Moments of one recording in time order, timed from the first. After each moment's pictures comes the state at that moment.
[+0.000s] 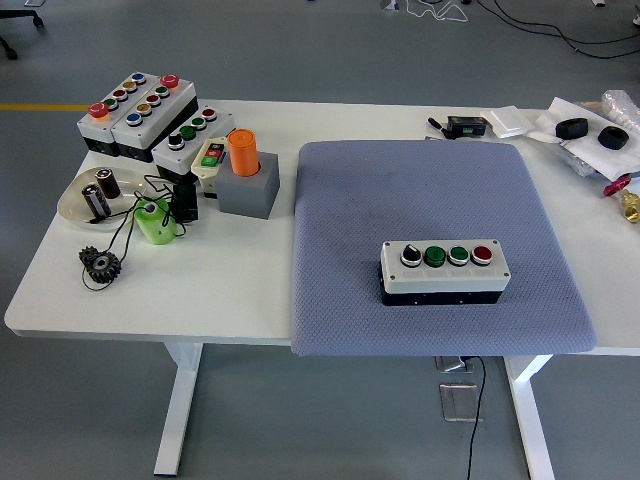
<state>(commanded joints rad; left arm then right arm) -0.11 0.11 -0.31 -0.18 0.06 0.30 -0.03 0.21 -0.64 1.38 1.30 -0.28 -0.12 0.10</state>
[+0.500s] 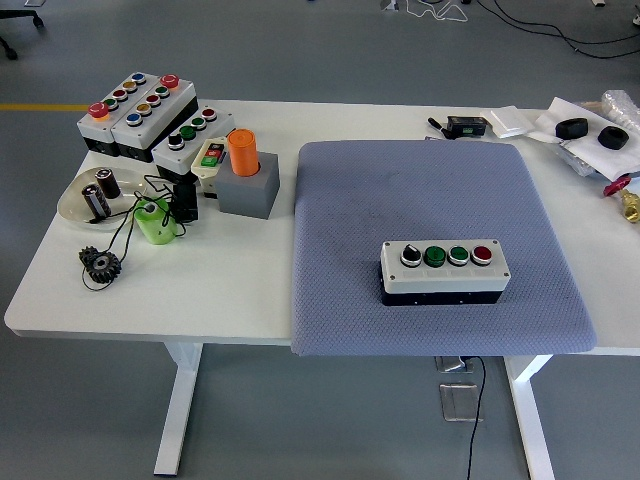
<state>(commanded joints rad) -0.11 0.11 -0.33 -0.18 0.09 0.30 -0.03 0.21 -0.64 1.37 1.30 -0.27 -0.11 0.09</state>
